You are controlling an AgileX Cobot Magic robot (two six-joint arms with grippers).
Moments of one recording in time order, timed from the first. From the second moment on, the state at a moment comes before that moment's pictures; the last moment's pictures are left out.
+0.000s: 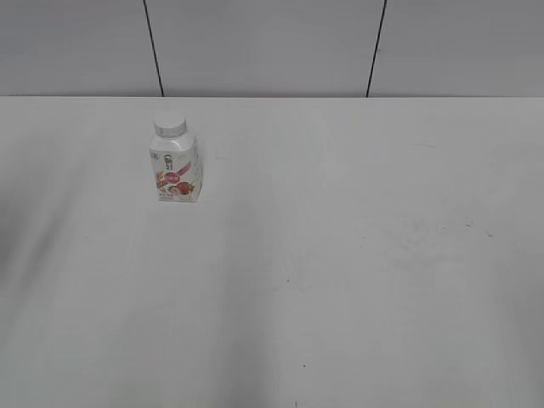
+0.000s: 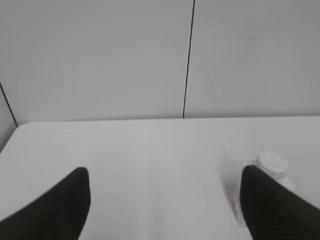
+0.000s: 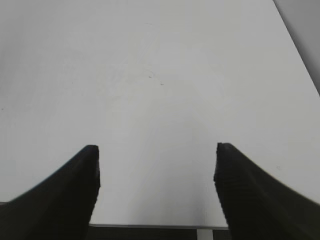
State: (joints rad) left arm -0.05 0.88 -0.50 -0.04 -0.04 0.06; right arm 0.01 -0.01 -0.51 0.08 1.09 -0.14
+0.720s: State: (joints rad) left arm -0.05 1.65 -0.49 0.46 -0.86 -0.28; right arm 0.01 -0.01 -0.51 0.08 1.09 -0.14
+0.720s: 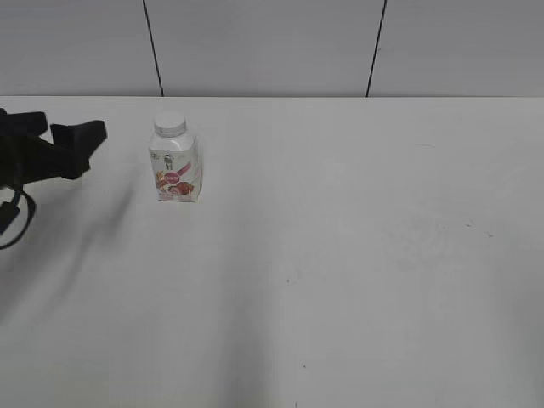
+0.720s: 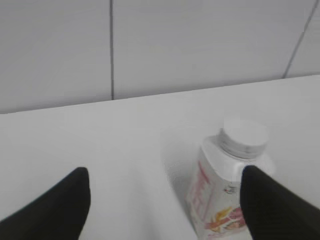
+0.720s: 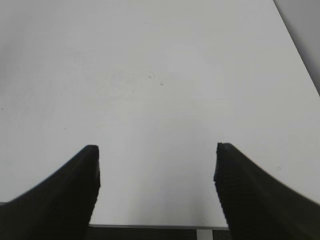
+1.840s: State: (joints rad) left arm 0.15 2.31 -1.27 1.61 -1.20 -0.77; right arm 0.01 -0.01 -0.51 0.08 1.09 -0.14
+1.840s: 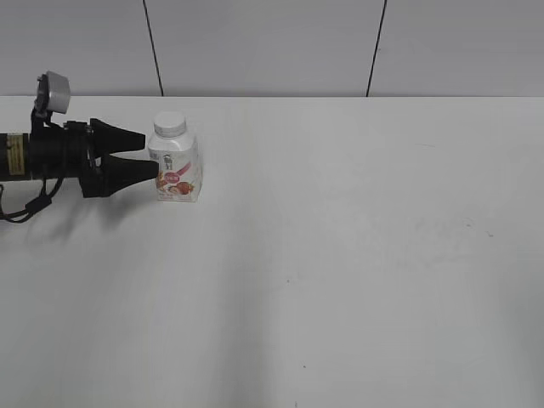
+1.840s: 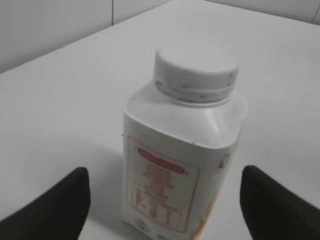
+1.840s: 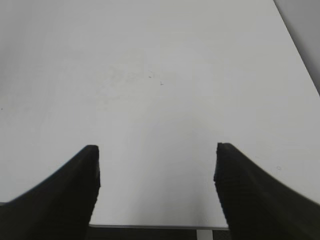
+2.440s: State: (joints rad) left arm 0.10 2.48 -1.53 1.75 -1.22 -0.88; right arm 0.01 -0.01 -0.51 0.08 1.09 -0.14
